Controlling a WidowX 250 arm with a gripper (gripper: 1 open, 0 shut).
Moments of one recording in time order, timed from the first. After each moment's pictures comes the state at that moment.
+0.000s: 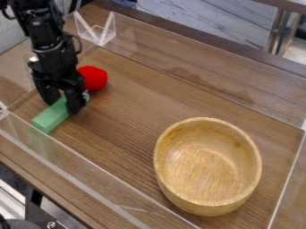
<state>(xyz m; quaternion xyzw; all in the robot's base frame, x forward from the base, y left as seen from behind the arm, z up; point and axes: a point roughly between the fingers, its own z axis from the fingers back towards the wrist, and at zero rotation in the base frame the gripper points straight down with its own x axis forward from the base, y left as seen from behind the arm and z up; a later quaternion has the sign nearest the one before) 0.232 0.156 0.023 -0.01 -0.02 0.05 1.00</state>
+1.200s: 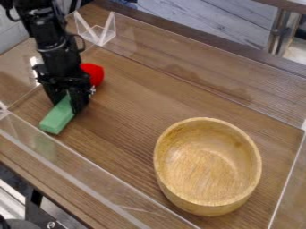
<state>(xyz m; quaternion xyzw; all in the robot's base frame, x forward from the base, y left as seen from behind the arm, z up) 0.232 0.162 0.023 -0.04 -0.02 0.08 1.00</state>
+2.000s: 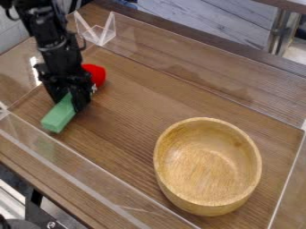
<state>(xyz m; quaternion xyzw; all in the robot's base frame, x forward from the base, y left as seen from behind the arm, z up) 0.235 0.151 0.039 -0.04 -0.02 0.07 1.00</state>
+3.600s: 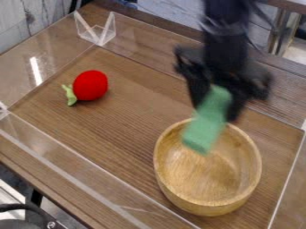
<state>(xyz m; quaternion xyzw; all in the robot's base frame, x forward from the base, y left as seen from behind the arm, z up) 0.251 -0.095 0.119 -0.04 -0.07 -0.02 1.00</state>
